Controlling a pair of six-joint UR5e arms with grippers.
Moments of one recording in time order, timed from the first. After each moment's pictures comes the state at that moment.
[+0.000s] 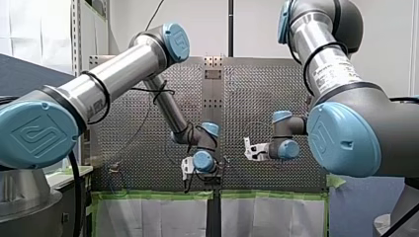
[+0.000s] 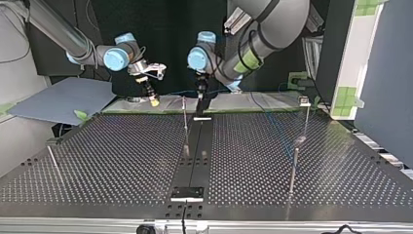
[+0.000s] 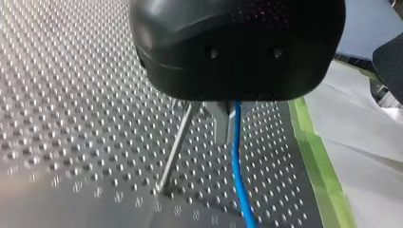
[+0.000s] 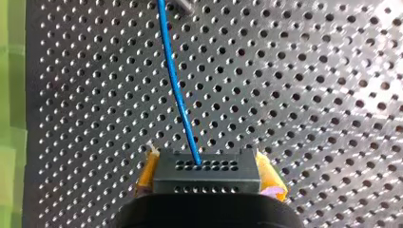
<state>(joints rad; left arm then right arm) -0.64 -2.49 -1.54 -2.55 -2.01 -1.80 1.90 -0.82 1.76 -0.74 1.22 1.45</state>
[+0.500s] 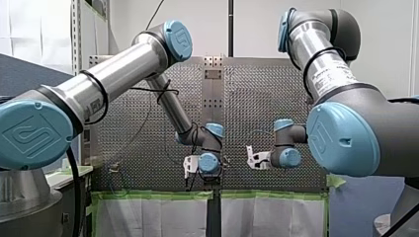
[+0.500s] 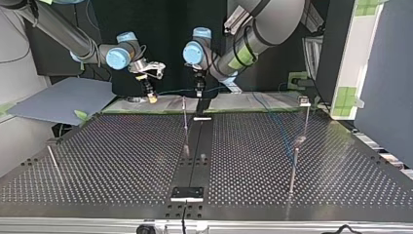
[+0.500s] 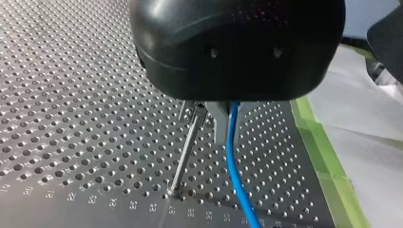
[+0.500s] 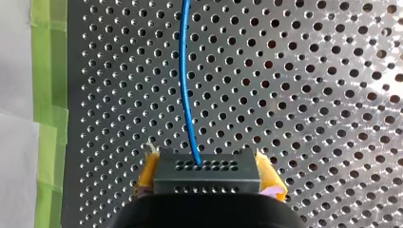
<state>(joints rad) -0.68 -2.49 -1.54 -2.51 -2.11 -1.72 1.89 -0.76 1.76 -0.76 1.26 1.44</state>
